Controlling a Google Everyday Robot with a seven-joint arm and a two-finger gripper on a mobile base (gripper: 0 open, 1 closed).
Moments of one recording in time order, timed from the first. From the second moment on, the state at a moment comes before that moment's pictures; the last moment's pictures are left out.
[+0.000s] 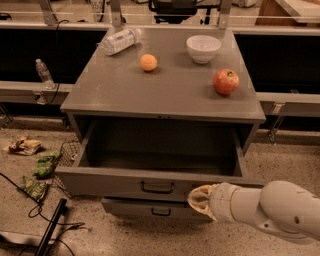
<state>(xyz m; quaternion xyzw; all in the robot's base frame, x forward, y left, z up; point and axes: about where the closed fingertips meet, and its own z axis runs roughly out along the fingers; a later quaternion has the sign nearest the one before) 0.423 -0.108 0.638 -0.62 0.67 0.07 0.40</state>
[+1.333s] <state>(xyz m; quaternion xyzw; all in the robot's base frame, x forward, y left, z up) 0.558 -0.128 0.624 -0.61 0.67 -0.07 0.42</state>
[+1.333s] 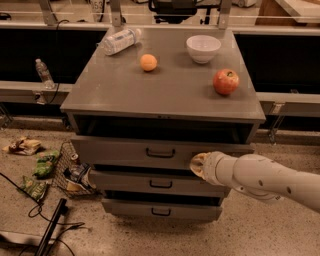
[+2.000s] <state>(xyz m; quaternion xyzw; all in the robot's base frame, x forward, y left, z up) 0.579 -0.149 0.658 -0.60 0.67 -0.07 0.44</state>
